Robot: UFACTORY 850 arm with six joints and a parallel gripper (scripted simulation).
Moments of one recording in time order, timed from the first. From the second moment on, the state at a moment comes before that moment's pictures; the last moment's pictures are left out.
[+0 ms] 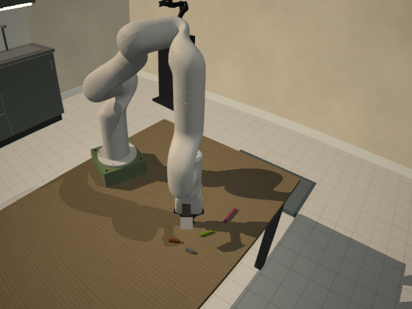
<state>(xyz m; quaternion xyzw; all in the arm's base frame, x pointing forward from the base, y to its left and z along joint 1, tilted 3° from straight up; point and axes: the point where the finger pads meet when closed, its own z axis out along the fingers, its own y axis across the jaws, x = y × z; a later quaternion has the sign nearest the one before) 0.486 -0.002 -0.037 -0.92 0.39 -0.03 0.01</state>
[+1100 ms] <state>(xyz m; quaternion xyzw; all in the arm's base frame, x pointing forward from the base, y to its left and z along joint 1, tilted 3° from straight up) 0.486 -0.002 -0.033 -0.92 0.39 -0.03 0.00</state>
